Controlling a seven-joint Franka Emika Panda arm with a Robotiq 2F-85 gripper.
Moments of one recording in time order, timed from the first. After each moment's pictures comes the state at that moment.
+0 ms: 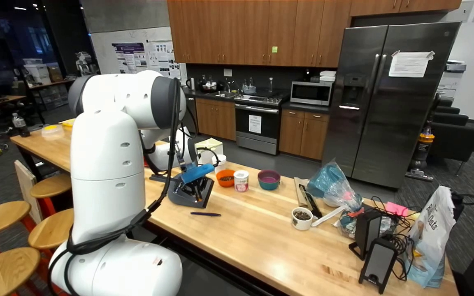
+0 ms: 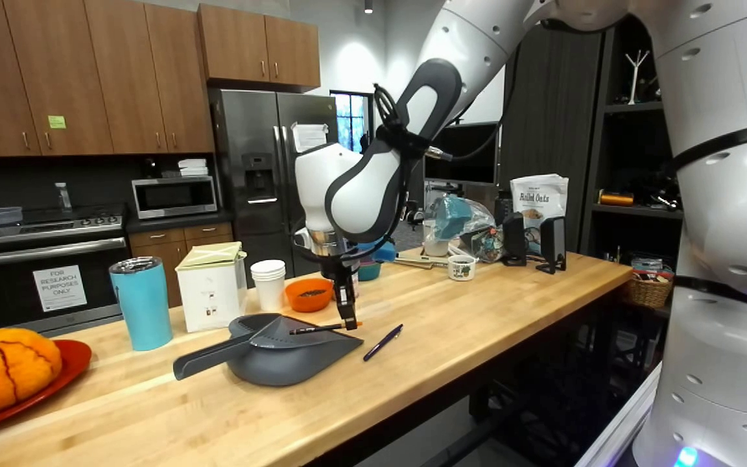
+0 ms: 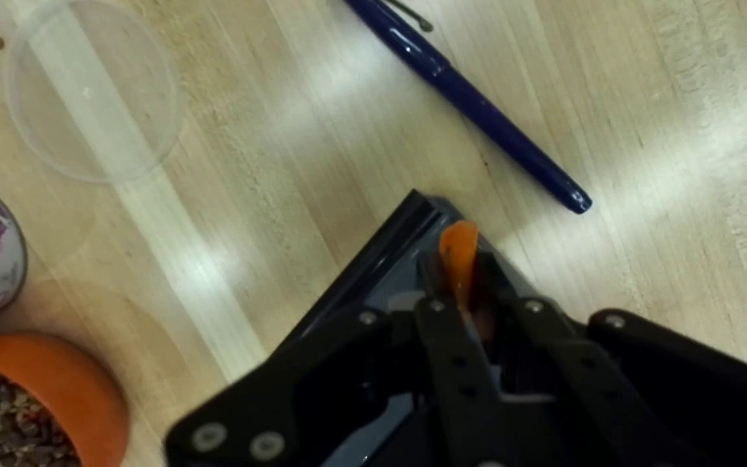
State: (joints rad) arm 0.22 0.27 0.20 -2.22 -0.35 2.45 -0.33
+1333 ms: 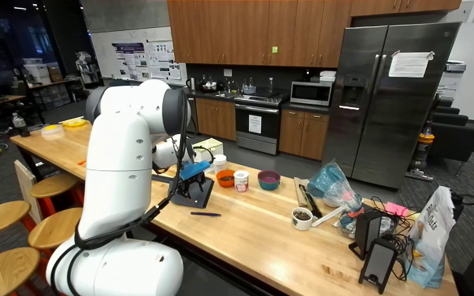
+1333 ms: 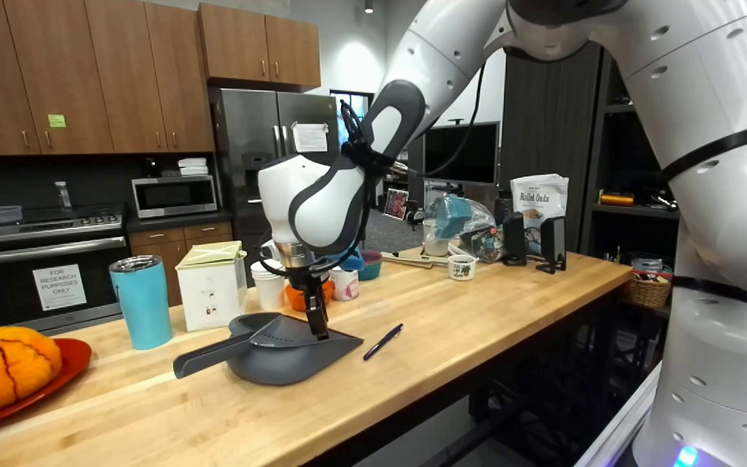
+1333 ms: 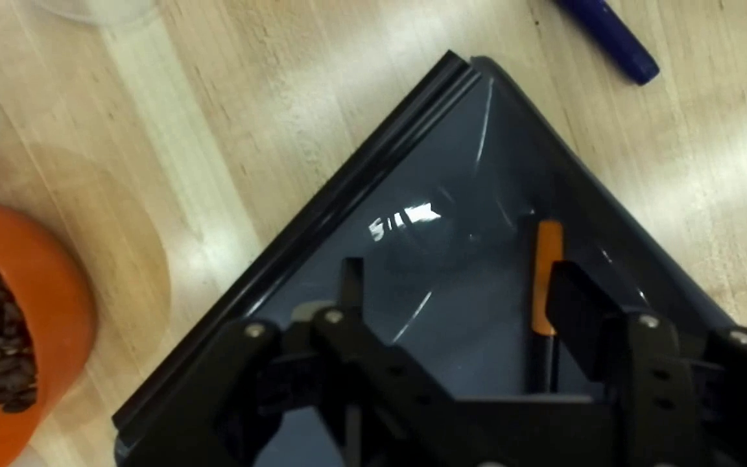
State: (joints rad) arm 0.29 0.43 0.20 -2.02 -0.39 2.38 -0.33
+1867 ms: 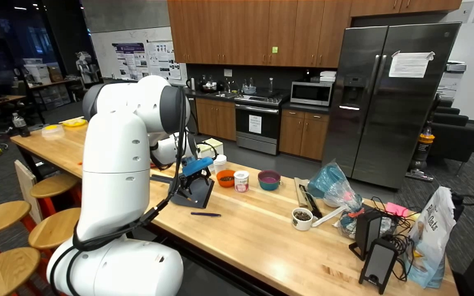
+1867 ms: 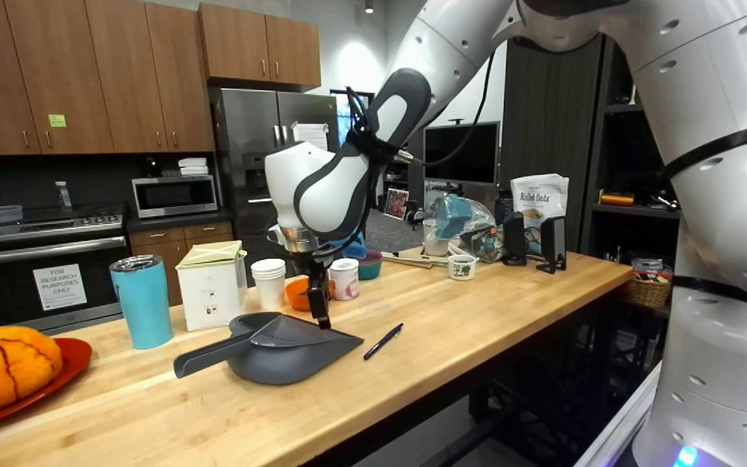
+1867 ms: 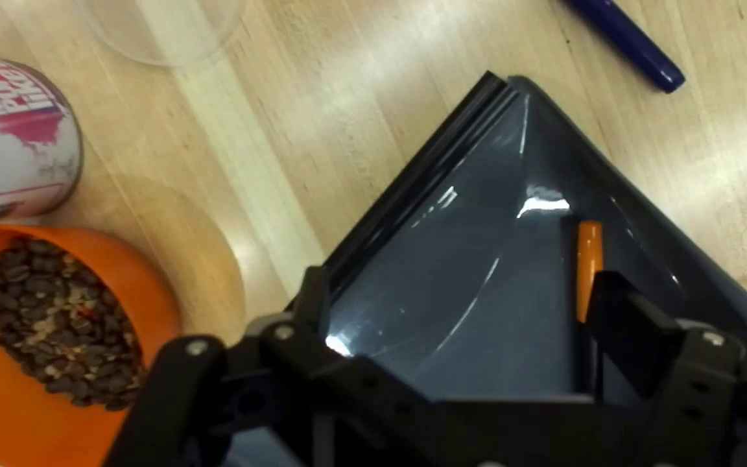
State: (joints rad) arm 0.28 0.38 0.18 -2.03 -0.39 2.38 -0.29
